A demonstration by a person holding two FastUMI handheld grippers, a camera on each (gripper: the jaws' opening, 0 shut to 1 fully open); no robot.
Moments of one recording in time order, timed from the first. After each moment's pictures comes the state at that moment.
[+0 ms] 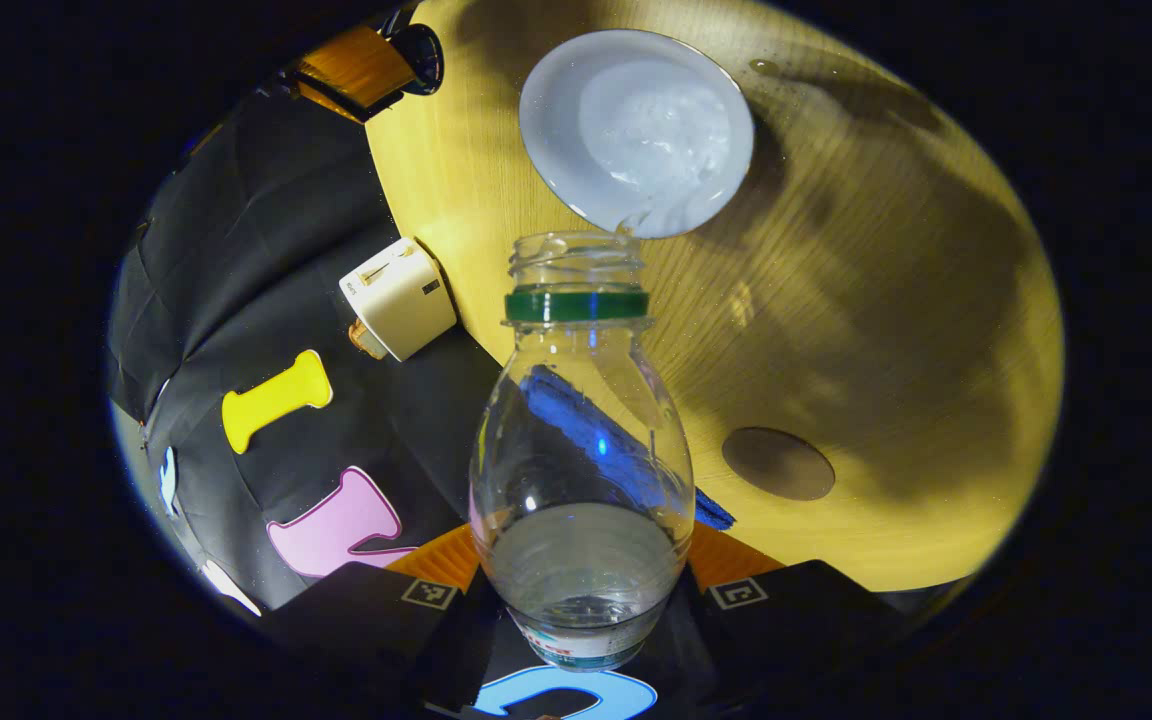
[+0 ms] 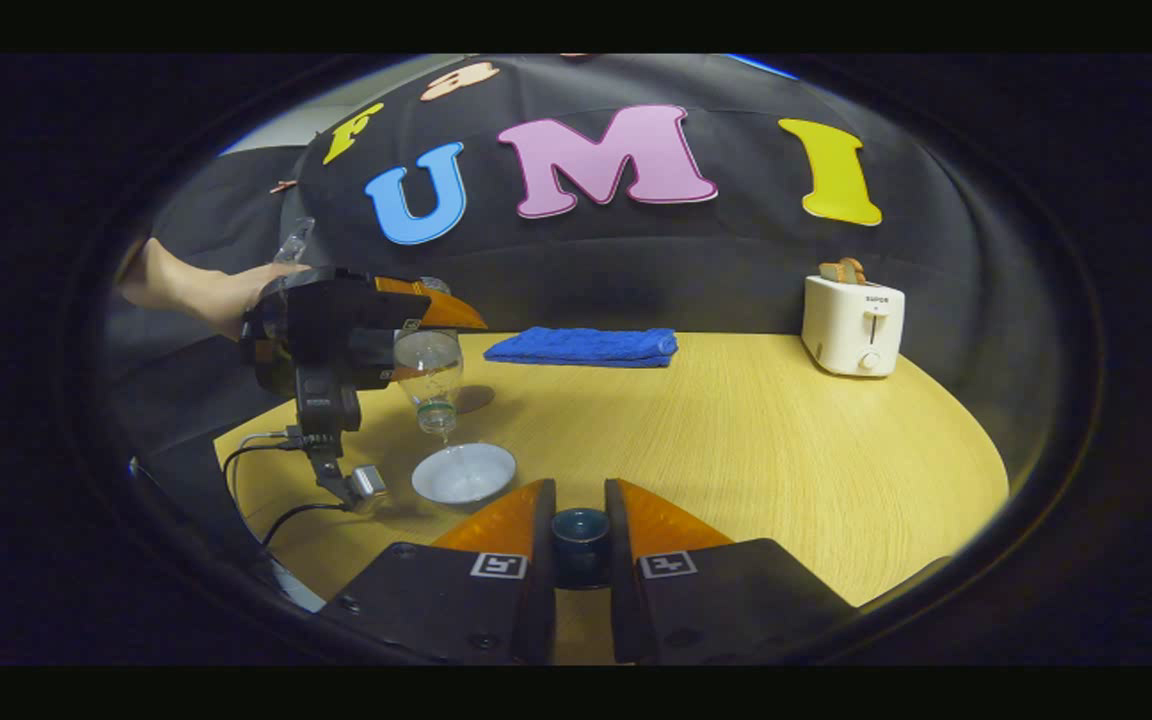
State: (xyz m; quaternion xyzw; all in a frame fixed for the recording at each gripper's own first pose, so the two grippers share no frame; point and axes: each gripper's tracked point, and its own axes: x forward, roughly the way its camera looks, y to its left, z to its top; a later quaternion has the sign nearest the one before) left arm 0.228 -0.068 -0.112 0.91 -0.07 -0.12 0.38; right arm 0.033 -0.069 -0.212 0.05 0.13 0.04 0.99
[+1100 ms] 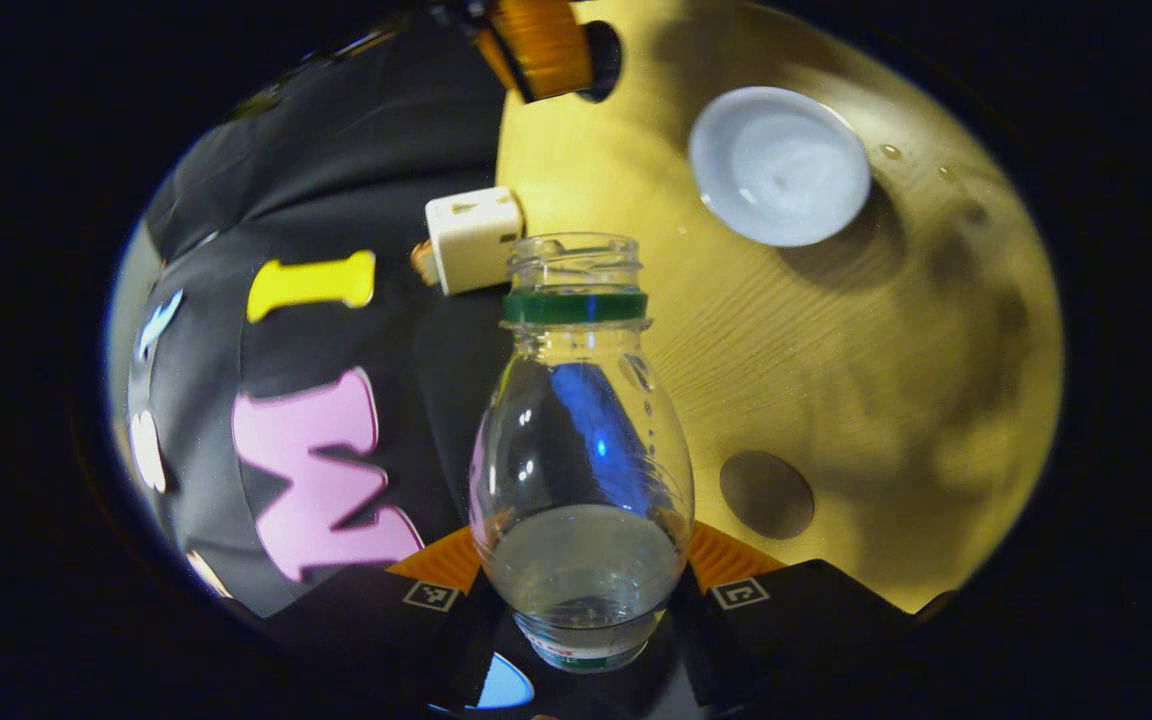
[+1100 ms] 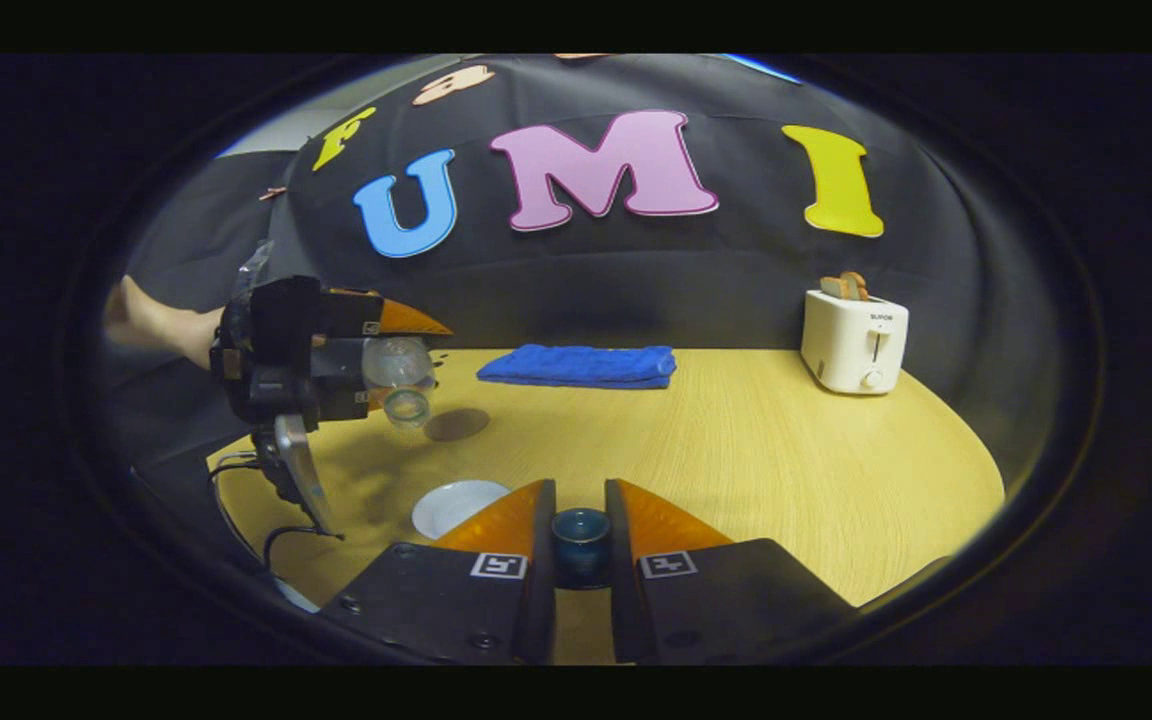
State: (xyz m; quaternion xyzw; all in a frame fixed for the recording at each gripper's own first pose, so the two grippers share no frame) left arm 0.223 -0.035 -0.089 0.78 -0.06 -0.13 0.61; right arm 0.065 -0.065 -0.182 0.05 0.12 0.03 0.99
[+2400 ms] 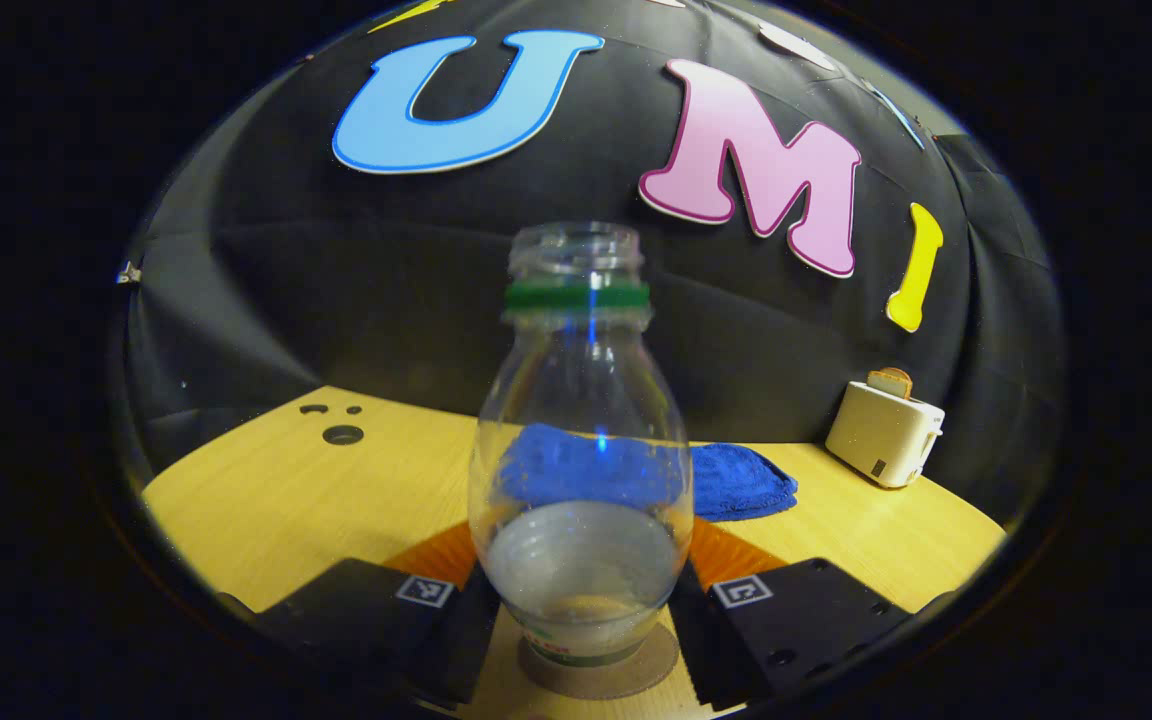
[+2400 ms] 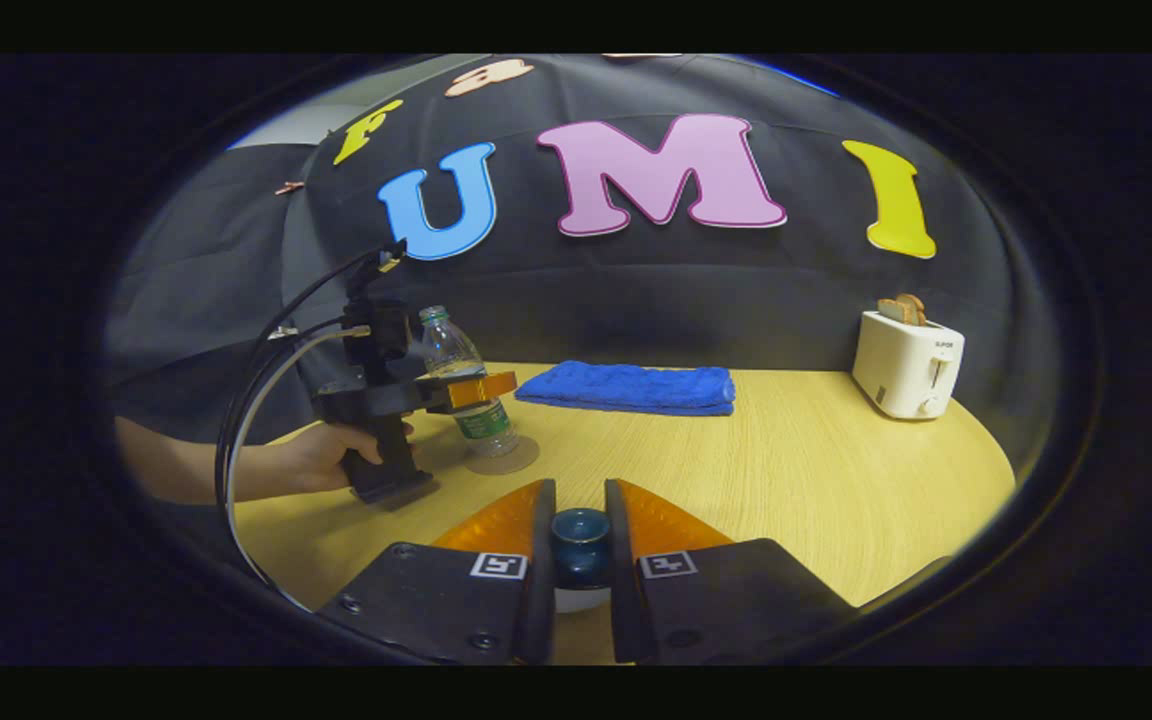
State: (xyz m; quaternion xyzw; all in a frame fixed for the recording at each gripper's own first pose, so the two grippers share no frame) left arm 0.269 0.006 -0.082 -0.09 -0.02 -0.06 0.99; right arm 0.116 0.007 -0.169 0.04 0.10 0.05 0.99
